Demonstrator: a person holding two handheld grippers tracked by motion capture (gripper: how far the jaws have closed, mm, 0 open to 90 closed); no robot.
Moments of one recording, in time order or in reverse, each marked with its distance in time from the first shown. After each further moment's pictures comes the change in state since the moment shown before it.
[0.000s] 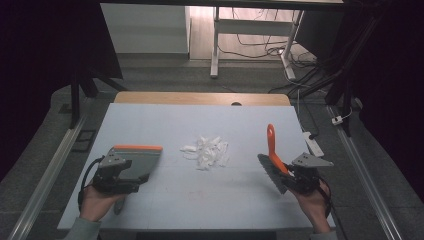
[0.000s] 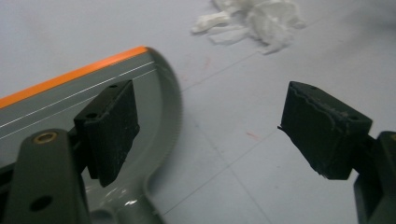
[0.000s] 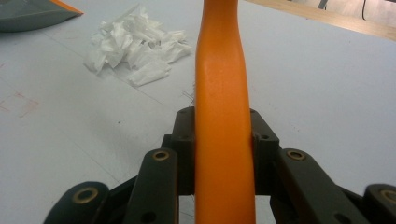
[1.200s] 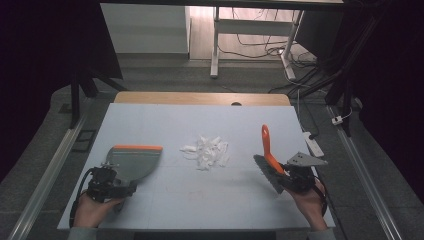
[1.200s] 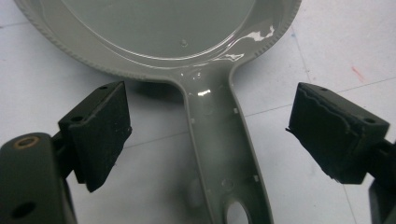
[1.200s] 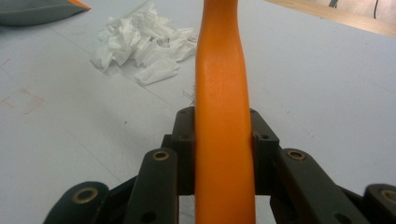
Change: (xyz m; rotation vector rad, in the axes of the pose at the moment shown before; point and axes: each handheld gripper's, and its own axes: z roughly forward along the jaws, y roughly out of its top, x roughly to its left) left arm 0.018 -0.033 0.023 0.316 0.160 -0.271; right arm 0.005 0.002 0.009 0.012 0.024 -0.019
